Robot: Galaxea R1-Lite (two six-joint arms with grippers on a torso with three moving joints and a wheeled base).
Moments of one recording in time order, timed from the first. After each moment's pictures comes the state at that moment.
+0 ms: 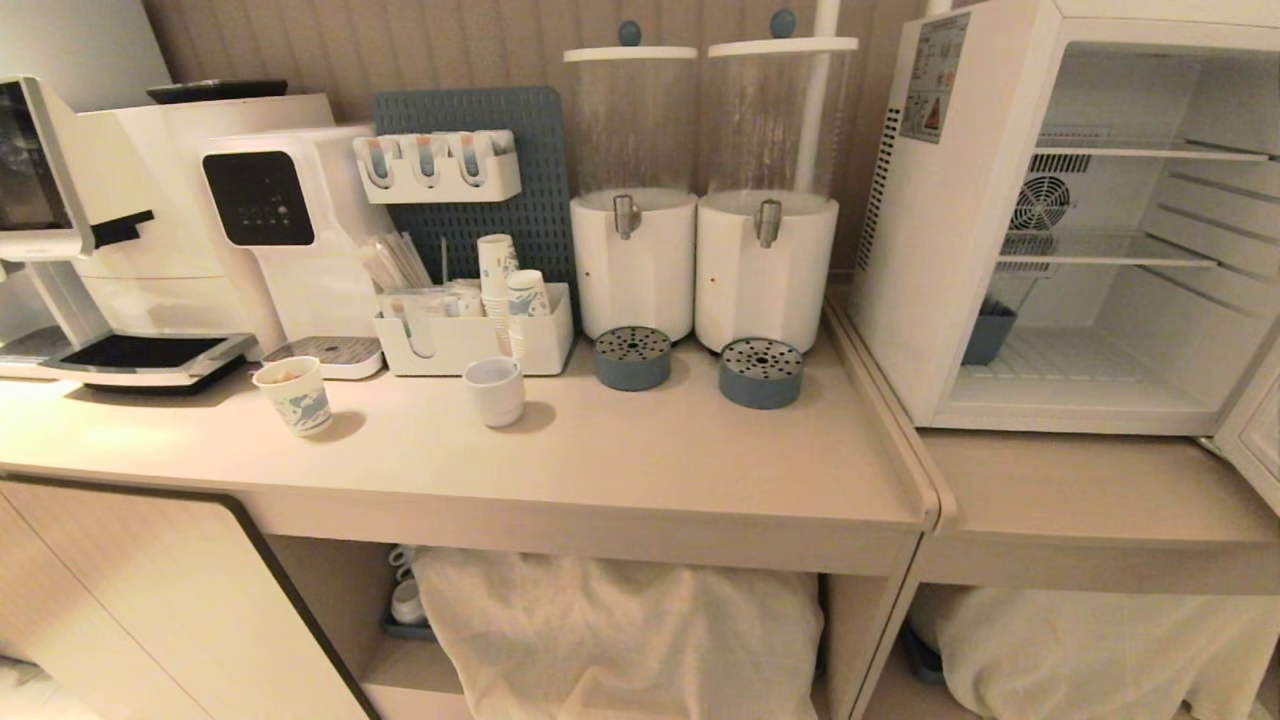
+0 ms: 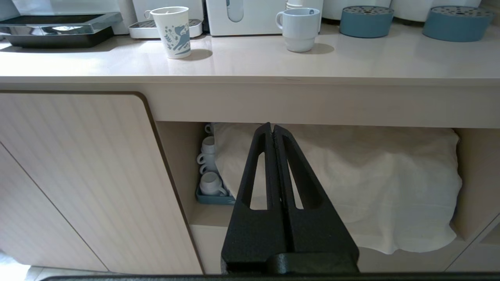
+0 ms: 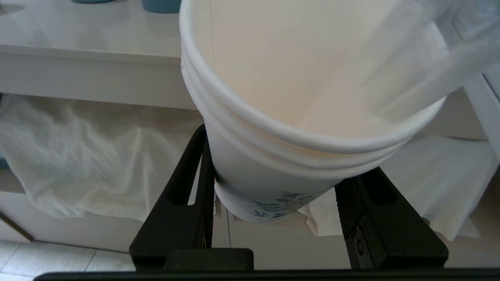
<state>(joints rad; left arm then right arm) 0.01 0.00 0.00 -0.04 -0.01 0.02 -0.01 0.00 -0.04 0.12 0.02 -0.08</state>
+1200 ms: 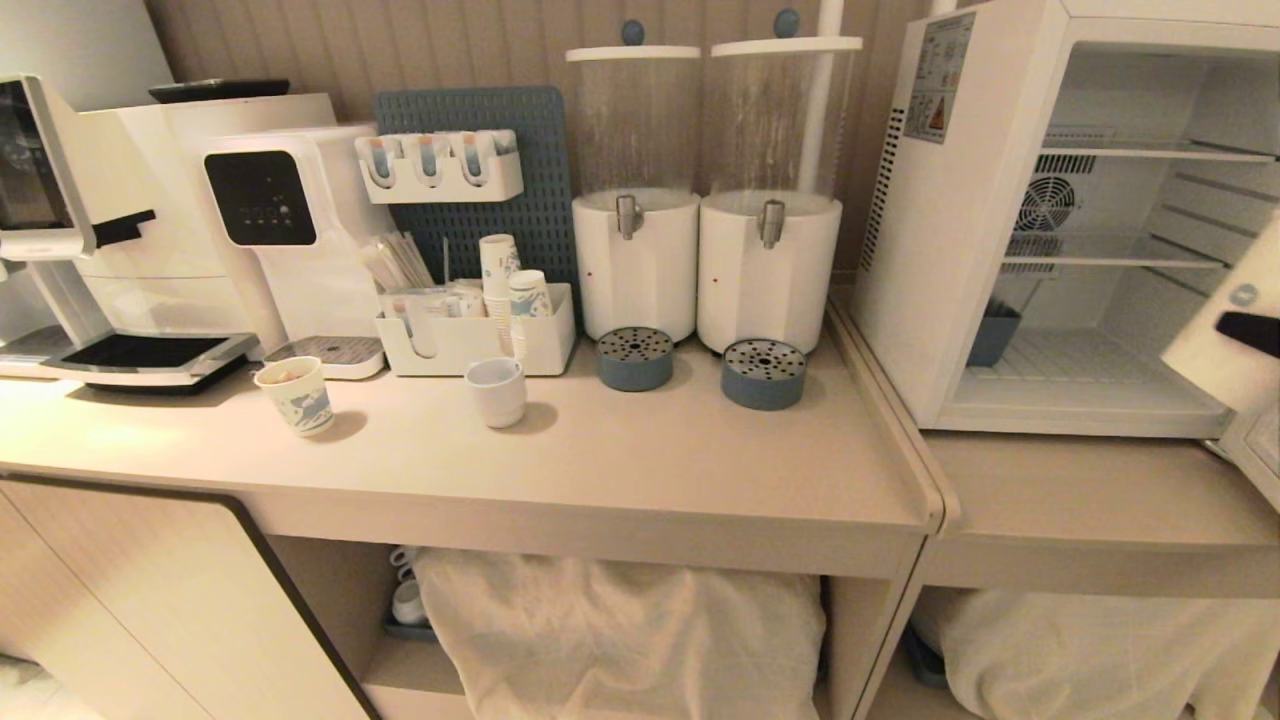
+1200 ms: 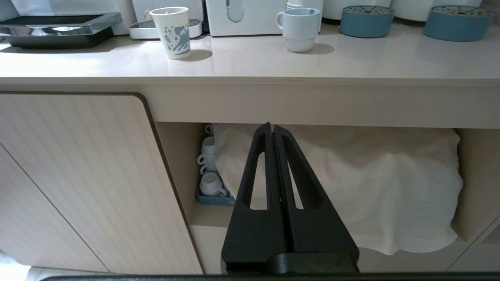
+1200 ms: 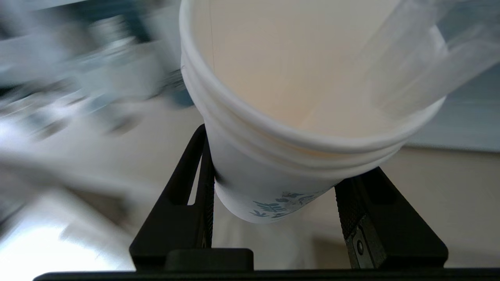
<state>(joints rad) 0.01 0.00 0.00 -0.05 -0.01 0.02 -0.01 1.03 -0.74 -0.19 0.25 0.16</state>
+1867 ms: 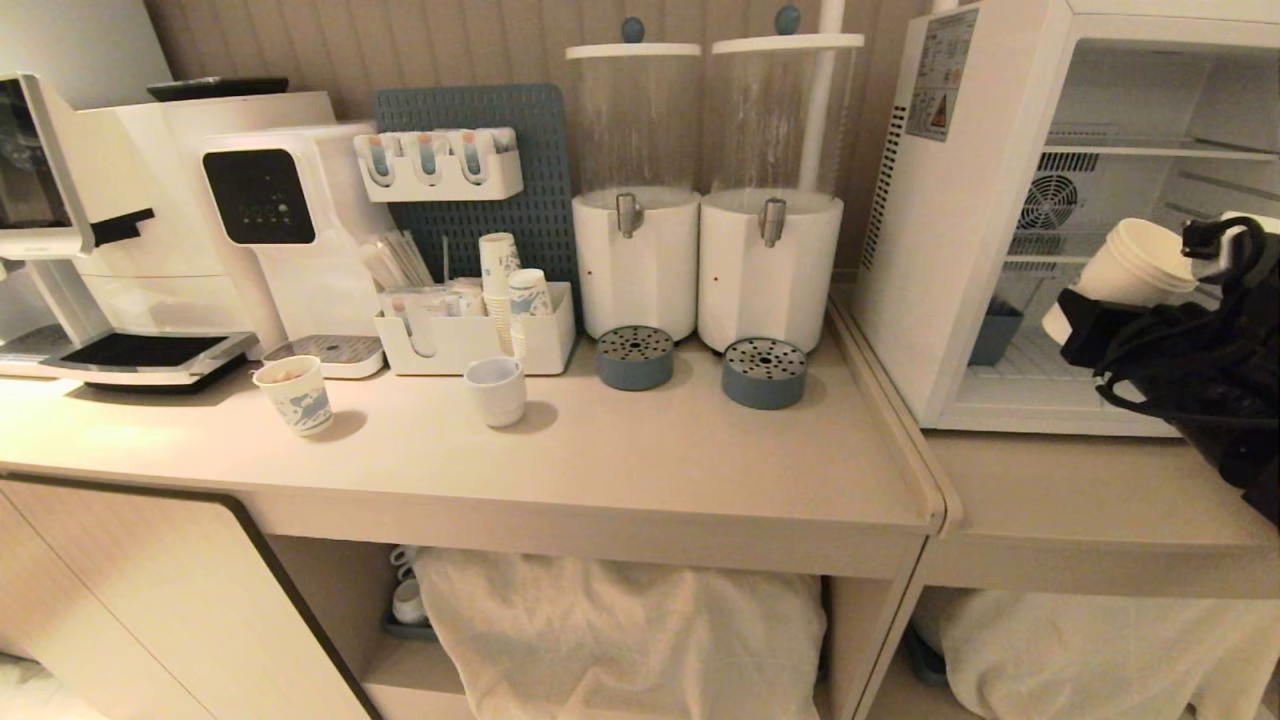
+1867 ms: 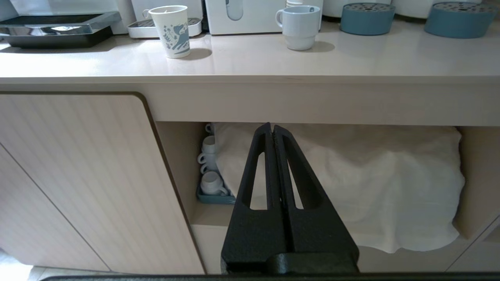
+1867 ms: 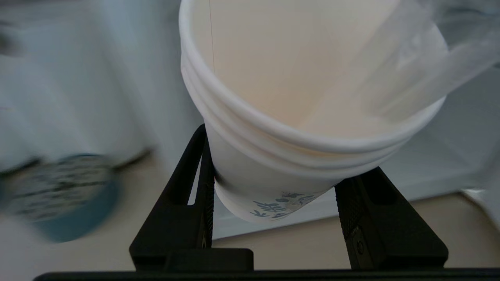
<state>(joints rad) 0.01 0.00 0.00 -0.04 -0.01 0.02 0.02 1.70 -0.67 -1.06 -0.28 0.03</state>
